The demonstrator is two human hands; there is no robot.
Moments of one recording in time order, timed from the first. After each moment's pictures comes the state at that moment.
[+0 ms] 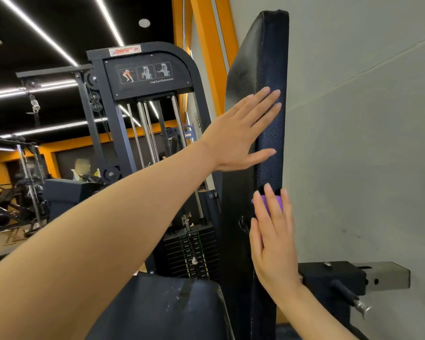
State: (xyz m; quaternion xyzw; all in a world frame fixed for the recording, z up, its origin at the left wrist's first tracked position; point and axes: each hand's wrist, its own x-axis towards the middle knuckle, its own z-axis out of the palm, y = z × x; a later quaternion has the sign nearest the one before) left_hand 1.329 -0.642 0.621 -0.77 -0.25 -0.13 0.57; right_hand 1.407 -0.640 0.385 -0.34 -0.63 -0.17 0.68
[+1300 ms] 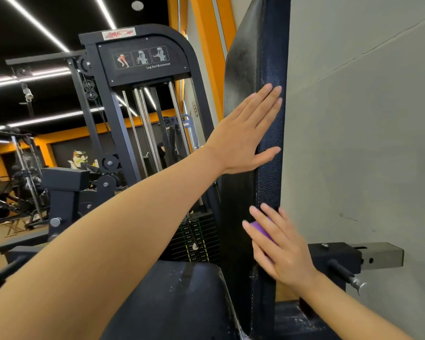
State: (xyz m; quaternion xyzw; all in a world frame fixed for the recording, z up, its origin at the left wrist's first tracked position) left_hand 1.330 -0.636 0.582 -0.78 -0.24 -0.18 0.55; right_hand 1.436 -0.632 0.344 -0.21 -0.71 -0.34 0.58
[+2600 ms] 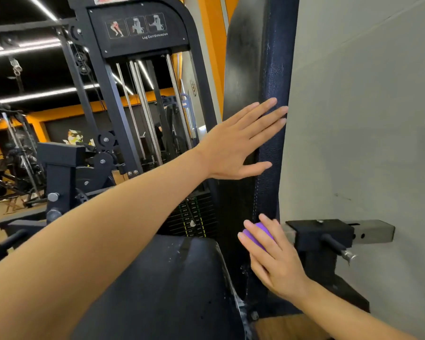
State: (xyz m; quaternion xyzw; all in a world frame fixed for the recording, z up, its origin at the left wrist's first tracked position) left_hand 1.300 -0.639 0.535 -0.82 -0.17 -0.14 0.53; right_hand 1.426 -0.644 0.276 -0.22 -0.75 -0.30 0.55
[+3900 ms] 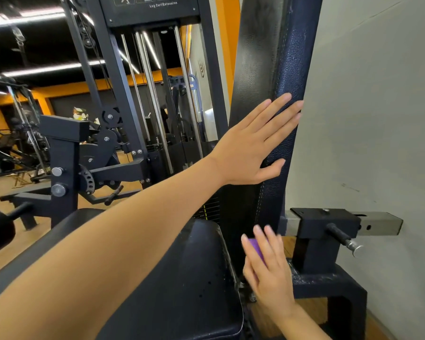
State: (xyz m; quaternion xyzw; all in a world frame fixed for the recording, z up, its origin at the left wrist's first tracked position) left_hand 1.307 -0.642 0.484 -0.82 -0.21 -0.21 0.49; right_hand 1.387 -0.664 0.221 -0.32 -0.71 -0.23 0.59
